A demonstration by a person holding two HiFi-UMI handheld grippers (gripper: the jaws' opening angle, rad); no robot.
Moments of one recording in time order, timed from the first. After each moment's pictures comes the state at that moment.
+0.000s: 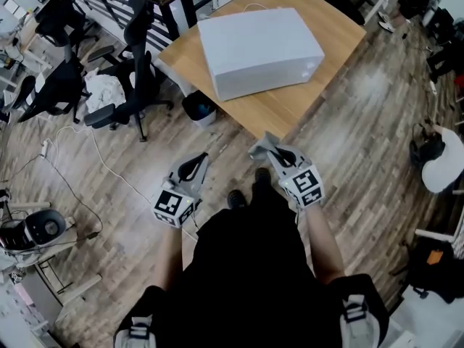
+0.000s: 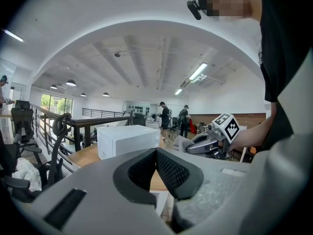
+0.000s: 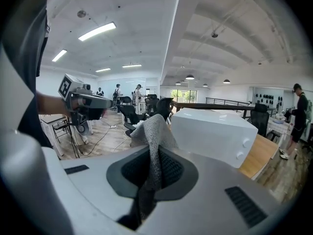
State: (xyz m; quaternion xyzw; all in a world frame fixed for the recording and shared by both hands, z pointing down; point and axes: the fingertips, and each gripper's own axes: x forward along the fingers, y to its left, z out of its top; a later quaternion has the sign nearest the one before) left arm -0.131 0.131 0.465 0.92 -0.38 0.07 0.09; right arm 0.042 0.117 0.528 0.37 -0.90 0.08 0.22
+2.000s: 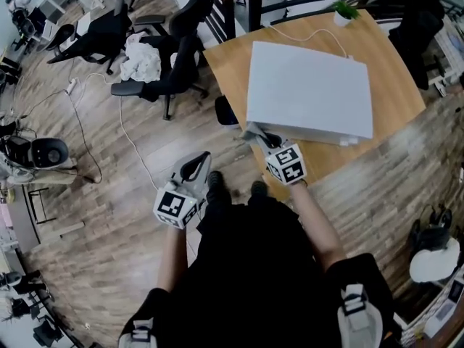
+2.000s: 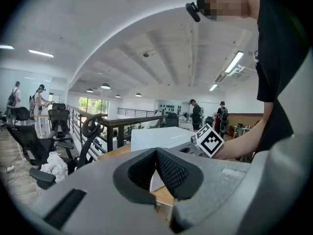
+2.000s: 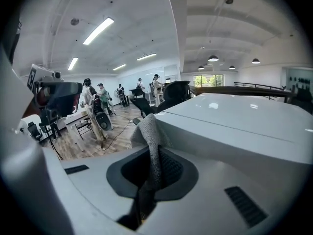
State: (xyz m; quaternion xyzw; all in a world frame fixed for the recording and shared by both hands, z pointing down) left arm -0.178 -0.026 0.471 0.82 -0.56 0.08 0.12; right arm -0.076 -0.137 0.608 0.21 -0.93 0.13 0.26
